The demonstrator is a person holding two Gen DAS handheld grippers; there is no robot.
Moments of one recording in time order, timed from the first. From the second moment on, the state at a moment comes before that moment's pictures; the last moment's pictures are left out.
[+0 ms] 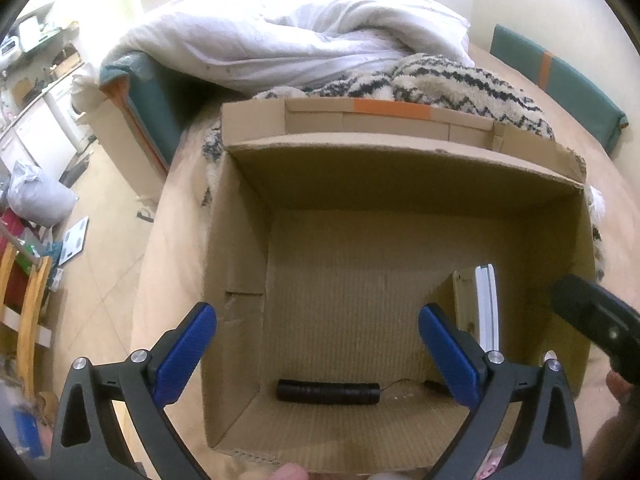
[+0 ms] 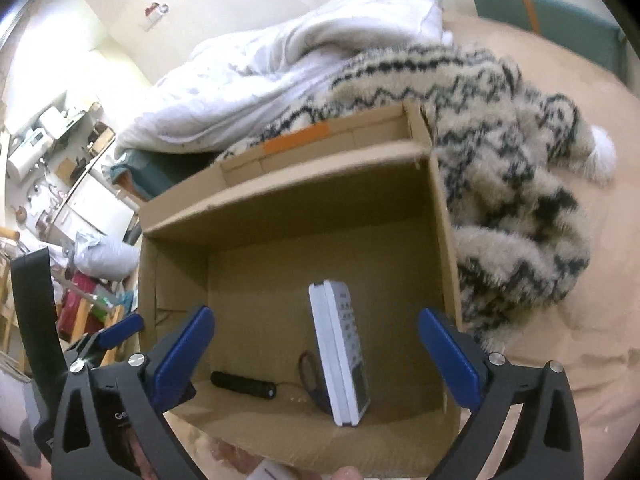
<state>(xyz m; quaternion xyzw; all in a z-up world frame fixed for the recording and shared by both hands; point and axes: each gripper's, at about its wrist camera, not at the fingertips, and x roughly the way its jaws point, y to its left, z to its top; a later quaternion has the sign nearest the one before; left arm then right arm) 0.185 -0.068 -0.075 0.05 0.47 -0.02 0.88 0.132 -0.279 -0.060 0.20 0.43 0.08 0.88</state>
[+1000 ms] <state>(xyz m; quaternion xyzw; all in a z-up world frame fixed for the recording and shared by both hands) 0.132 -0.018 -0.014 0.04 0.46 -0.01 0.89 0.067 -0.281 0.000 0.18 0.41 0.07 0.89</state>
